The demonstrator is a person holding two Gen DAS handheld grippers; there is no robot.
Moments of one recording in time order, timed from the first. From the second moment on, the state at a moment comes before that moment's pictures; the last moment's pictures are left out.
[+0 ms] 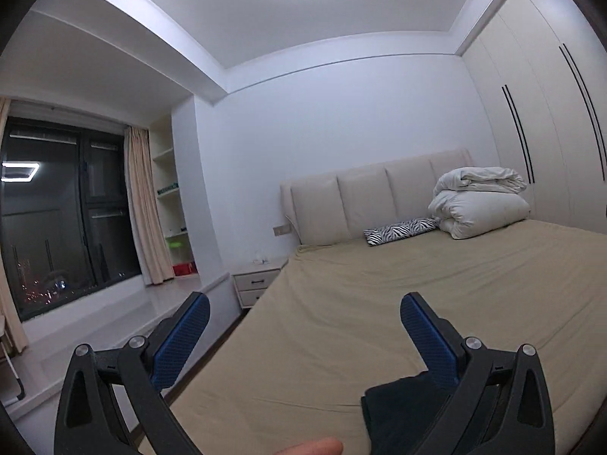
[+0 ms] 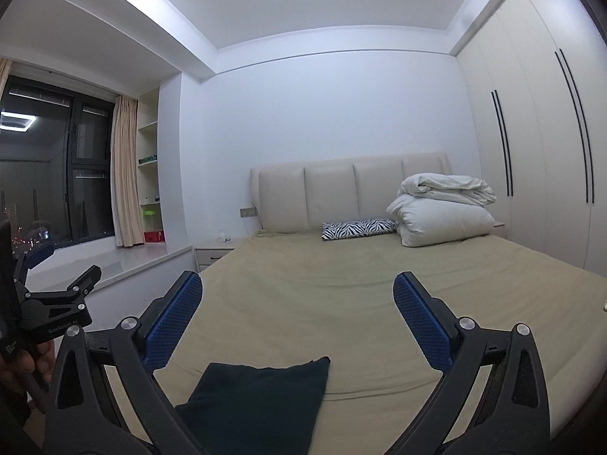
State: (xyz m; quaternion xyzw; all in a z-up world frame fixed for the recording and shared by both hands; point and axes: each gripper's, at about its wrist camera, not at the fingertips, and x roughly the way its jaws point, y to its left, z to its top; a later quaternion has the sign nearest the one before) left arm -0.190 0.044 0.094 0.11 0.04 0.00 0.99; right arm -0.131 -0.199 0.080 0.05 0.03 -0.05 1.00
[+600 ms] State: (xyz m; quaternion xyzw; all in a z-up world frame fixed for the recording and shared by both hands) left arm -0.108 0.036 -0.058 0.05 0.37 -0.03 0.93; right arm -0.030 -0.199 -0.038 0.14 0.36 -0.09 0.92
